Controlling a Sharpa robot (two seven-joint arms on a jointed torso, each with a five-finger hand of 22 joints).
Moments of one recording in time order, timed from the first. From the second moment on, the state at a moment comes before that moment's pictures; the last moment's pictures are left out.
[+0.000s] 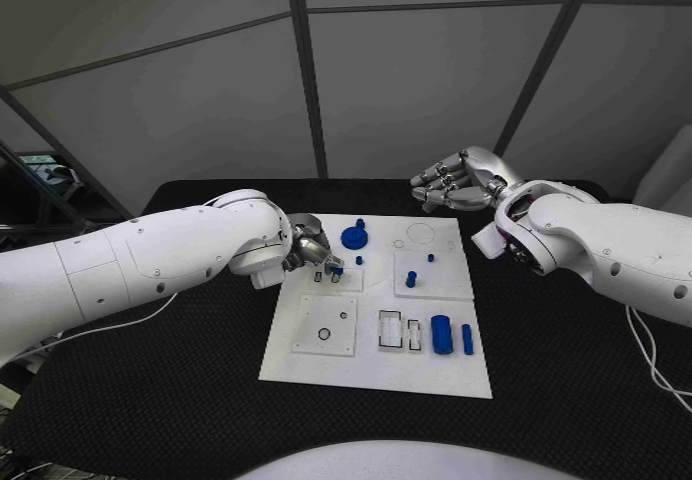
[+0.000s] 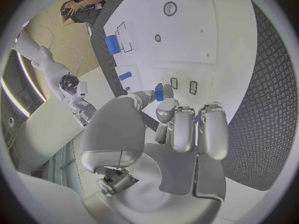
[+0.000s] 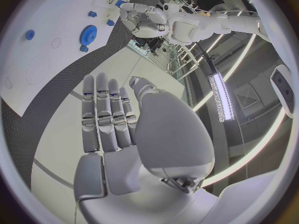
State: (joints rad) left arm 1.25 -0.68 -0.06 1.38 -0.91 0.08 -0.53; left_hand 1.16 -0.16 0.58 0.19 0.34 0.94 0.05 0.54 0.80 1.34 -0.03 1.13 1.10 1.47 -0.08 1.37 1.31 0.13 1.45 0.03 1.44 1.31; right arm 1.24 -0.74 0.00 1.39 -0.74 -0.34 0.12; right_hand 1.45 -0.15 0.23 0.23 0.39 1.05 0.17 0.07 0.07 1.28 0.10 0.07 0.14 1.32 0.05 0.08 0.30 0.17 0.98 0.16 0.48 0.36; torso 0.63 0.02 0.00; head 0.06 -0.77
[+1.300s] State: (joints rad) left arm 1.23 -0.66 -0.08 1.37 -1.08 0.05 -0.53; left_hand 1.15 -0.17 0.58 0.18 0.35 0.94 0.04 0.55 0.80 1.35 -0.03 1.13 1.10 1.47 -0.08 1.37 1.31 0.13 1.45 0.02 1.44 1.31; right arm 1.24 -0.74 0.00 1.39 -0.74 -0.34 0.12; right_hand 1.44 -0.15 0.24 0.23 0.39 1.05 0.17 0.07 0.07 1.28 0.10 0.07 0.13 1.32 0.05 0.08 0.30 0.17 0.98 0.16 0.48 0.36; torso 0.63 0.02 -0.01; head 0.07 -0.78
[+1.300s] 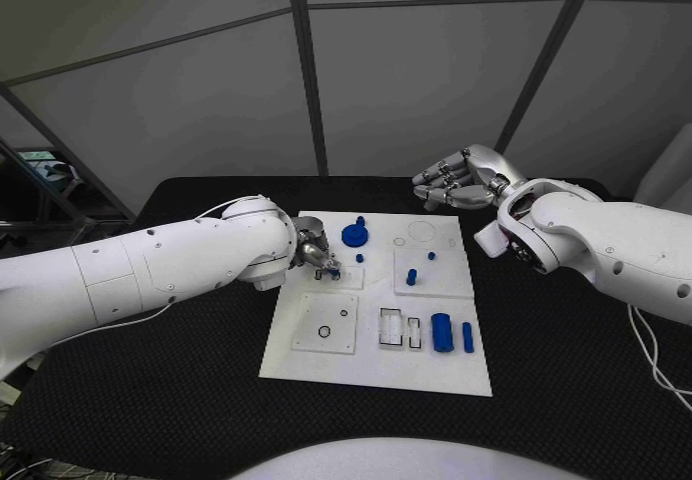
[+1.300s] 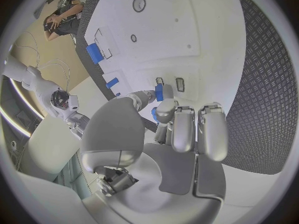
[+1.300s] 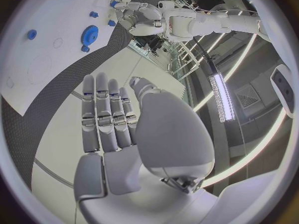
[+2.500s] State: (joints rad) left arm 1.23 -0.66 -0.08 1.38 -1.10 0.09 -0.53; left_hand 1.12 -0.17 0.60 0.17 0.38 0.95 0.04 0.55 0.81 1.35 -0.03 1.14 1.10 1.47 -0.08 1.37 1.31 0.13 1.45 0.02 1.44 1.31; right arm 1.24 -0.74 0.00 1.37 -0.74 -0.33 0.12; right_hand 1.44 -0.15 0.24 0.23 0.39 1.05 0.17 0.07 0.07 1.28 0.10 0.07 0.13 1.32 0.05 0.08 0.30 0.17 0.99 0.16 0.48 0.36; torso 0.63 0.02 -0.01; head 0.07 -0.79
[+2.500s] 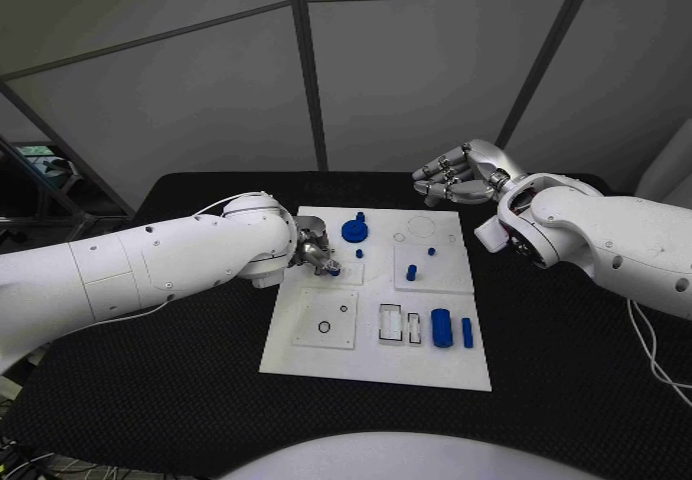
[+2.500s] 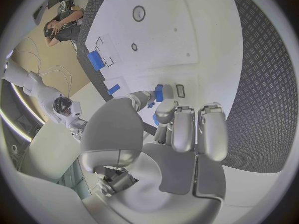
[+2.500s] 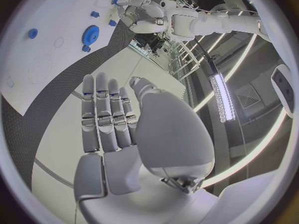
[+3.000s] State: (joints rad) left arm 1.23 -0.65 -0.08 1.37 -1.10 0.11 -0.53; left_hand 1.05 -0.17 0.58 0.09 0.47 0.97 0.02 0.55 0.82 1.38 -0.05 1.16 1.13 1.47 -0.09 1.37 1.31 0.13 1.46 0.02 1.45 1.31; right arm 1.24 -0.74 0.00 1.37 -0.74 -0.33 0.11; right_hand 1.44 -0.15 0.24 0.23 0.39 1.05 0.17 0.07 0.07 1.28 0.10 0.07 0.13 1.32 0.05 0.08 0.30 0.17 0.99 0.16 0.48 0.36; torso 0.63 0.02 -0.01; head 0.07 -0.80
